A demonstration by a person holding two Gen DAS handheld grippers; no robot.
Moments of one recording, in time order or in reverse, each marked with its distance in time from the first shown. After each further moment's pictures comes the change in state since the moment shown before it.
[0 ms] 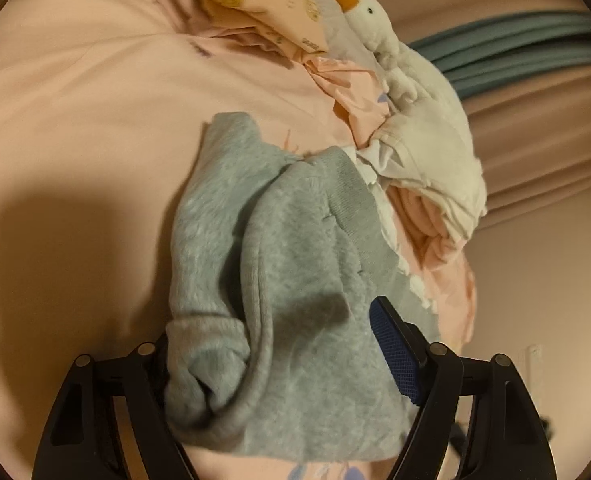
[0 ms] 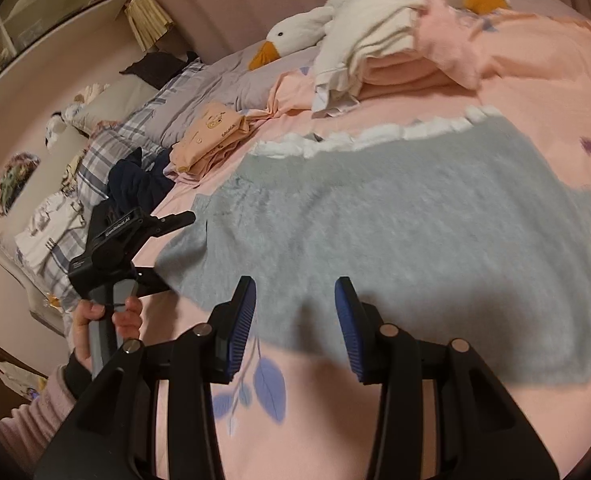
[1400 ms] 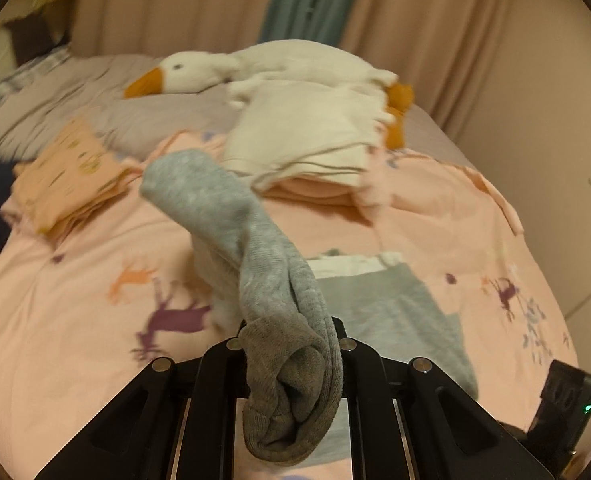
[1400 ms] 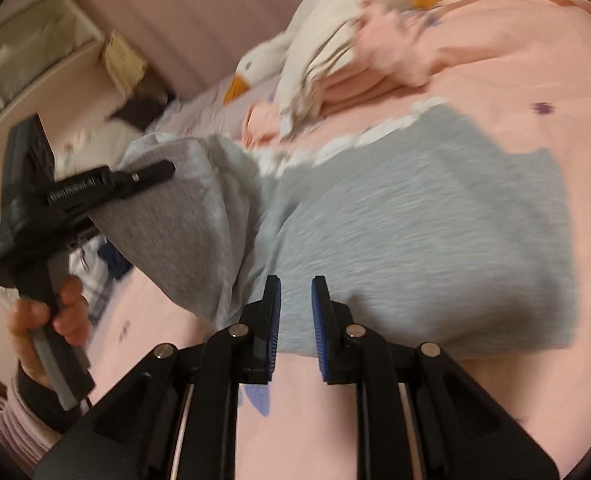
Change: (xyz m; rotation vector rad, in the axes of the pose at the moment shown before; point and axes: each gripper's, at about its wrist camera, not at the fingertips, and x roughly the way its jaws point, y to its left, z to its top) left arm 0.006 -0.218 -0.078 0.690 -0.103 0.223; right arm -0.052 -0.048 -0.020 0.183 -0.113 0.007
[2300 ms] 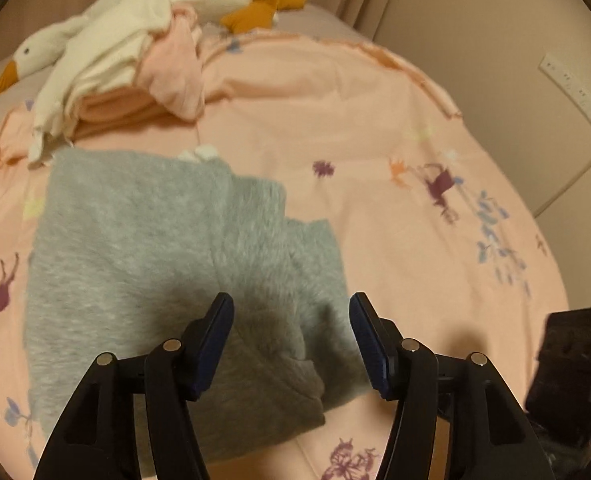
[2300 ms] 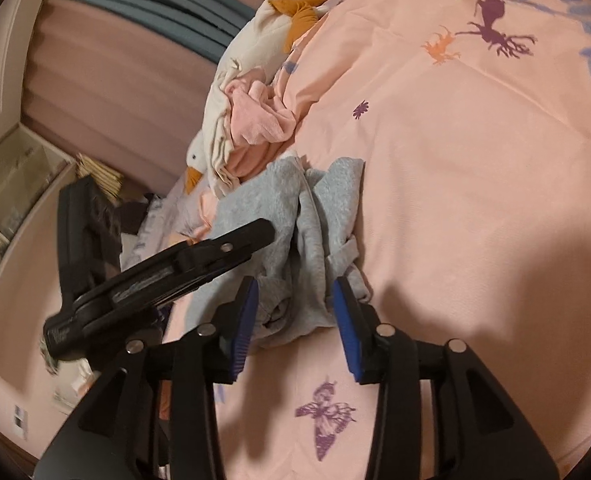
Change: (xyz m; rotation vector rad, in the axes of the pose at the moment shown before) left arm 0.069 -0.147 -0.057 0.198 0.242 -0.181; right arm -0.093 -0.121 -0.027 0.368 -0.166 0.062
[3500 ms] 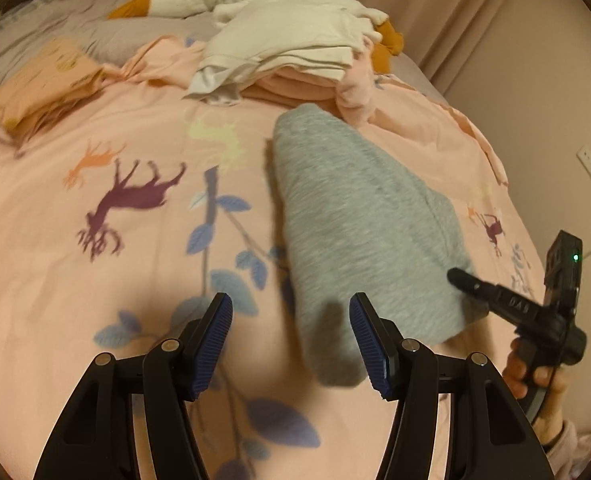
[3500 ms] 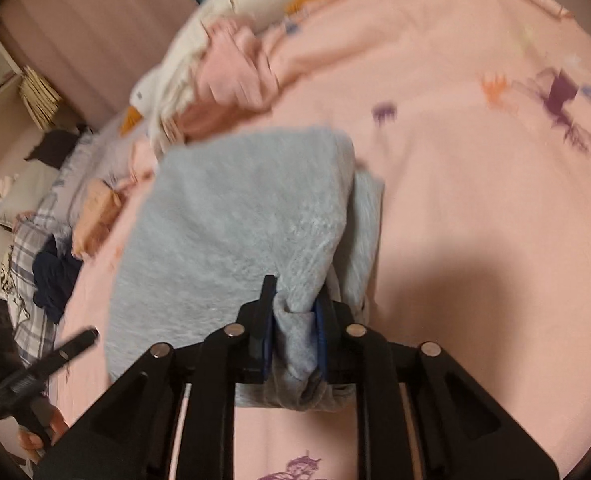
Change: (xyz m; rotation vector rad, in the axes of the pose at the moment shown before) left arm -0.064 0.134 -0.064 -0.250 -0.079 0.065; right arm 0.088 0.035 0.032 -0.270 0.135 -0.352
